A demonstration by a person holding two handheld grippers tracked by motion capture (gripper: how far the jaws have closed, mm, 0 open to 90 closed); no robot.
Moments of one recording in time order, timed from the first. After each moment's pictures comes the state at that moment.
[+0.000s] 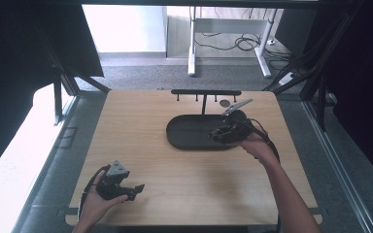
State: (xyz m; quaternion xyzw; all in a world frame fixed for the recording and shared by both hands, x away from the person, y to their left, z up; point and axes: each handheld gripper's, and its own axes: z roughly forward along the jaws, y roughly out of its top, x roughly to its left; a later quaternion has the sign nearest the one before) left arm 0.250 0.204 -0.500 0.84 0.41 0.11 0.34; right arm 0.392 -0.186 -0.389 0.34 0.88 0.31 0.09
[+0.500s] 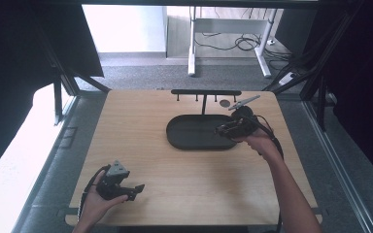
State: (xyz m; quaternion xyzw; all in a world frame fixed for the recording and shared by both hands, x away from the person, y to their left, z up) left arm 0.250 0.204 -0.499 0.84 0.41 0.10 0.35; right arm 0.408 -0.205 -0.391 0.38 0.87 0.31 0.10
